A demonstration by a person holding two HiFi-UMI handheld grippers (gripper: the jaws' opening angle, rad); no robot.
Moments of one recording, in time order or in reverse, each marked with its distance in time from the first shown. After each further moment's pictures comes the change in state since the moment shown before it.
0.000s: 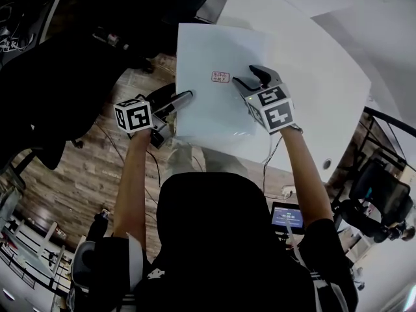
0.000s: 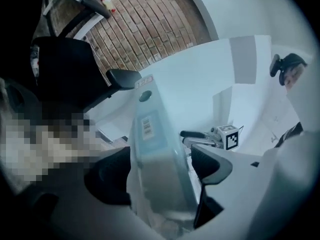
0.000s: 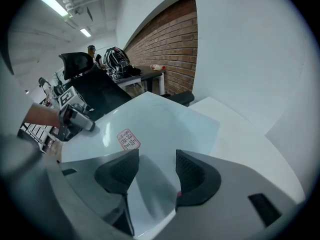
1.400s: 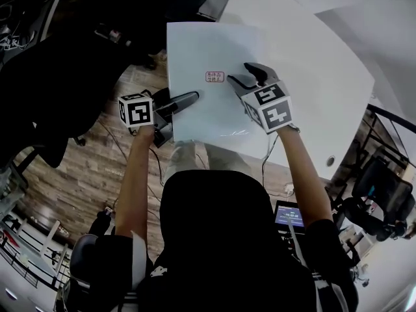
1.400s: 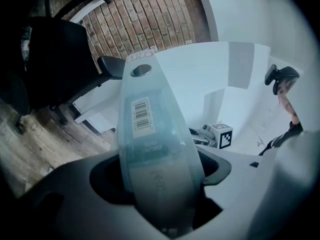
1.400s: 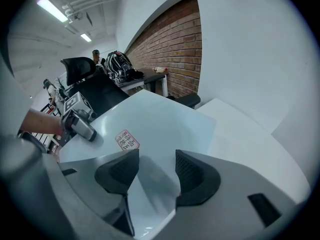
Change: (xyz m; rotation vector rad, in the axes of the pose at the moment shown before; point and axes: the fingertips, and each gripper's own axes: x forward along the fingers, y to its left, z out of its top) left arm 0.001 -0.022 -0.010 -0.057 0.069 -0.141; right arm 0.003 0.031 0.014 0.027 -0.026 0.041
